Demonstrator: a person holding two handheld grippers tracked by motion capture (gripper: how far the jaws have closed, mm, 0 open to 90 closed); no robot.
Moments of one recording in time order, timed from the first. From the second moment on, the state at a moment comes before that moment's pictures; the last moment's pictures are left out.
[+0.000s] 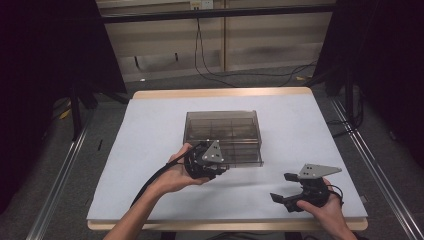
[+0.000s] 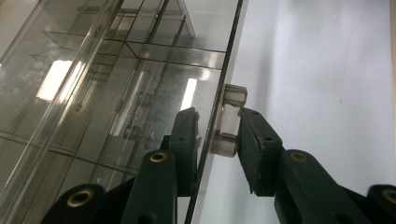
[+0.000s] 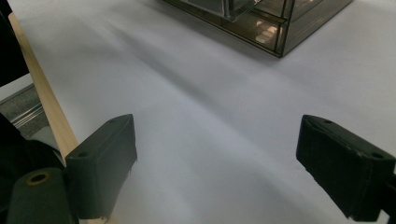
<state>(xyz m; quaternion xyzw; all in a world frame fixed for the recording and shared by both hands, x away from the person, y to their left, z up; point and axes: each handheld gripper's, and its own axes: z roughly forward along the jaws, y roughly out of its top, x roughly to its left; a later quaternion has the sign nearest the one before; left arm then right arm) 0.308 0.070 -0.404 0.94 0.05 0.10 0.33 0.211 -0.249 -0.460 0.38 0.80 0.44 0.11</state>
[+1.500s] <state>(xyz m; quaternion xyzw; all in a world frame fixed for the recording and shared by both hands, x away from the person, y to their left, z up) 0.293 0.080 -0.407 0.93 0.05 0.10 0.35 0.211 -0.249 -0.461 0.38 0.80 0.44 0.11</state>
